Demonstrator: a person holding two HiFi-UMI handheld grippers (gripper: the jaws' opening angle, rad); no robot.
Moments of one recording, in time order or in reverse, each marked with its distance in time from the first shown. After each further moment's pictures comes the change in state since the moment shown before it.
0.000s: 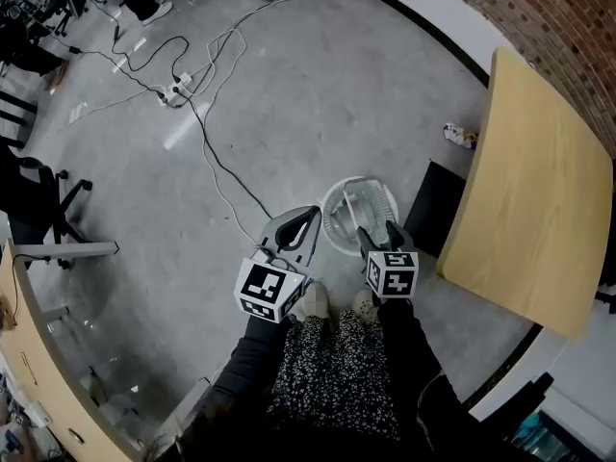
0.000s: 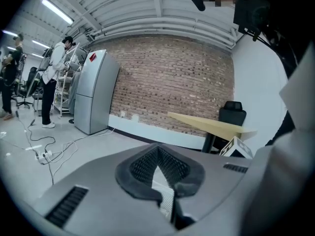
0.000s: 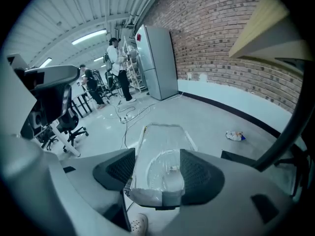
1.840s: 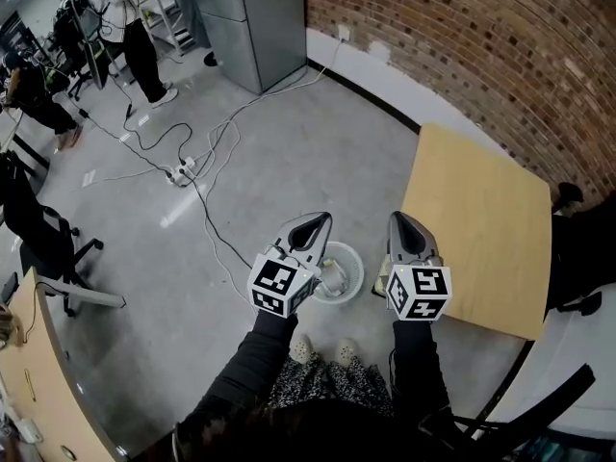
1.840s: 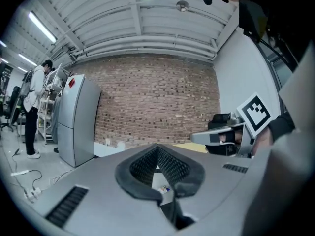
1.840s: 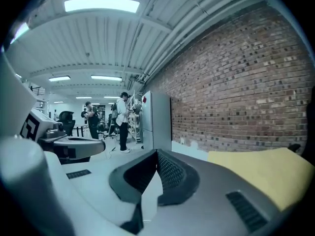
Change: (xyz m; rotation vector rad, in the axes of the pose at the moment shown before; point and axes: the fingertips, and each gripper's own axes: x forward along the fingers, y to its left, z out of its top) left arm 0.001 -0.107 0.207 0.141 -0.179 -0.104; right arm -0.285 -0.020 0.266 -0.145 -0.618 -0.081
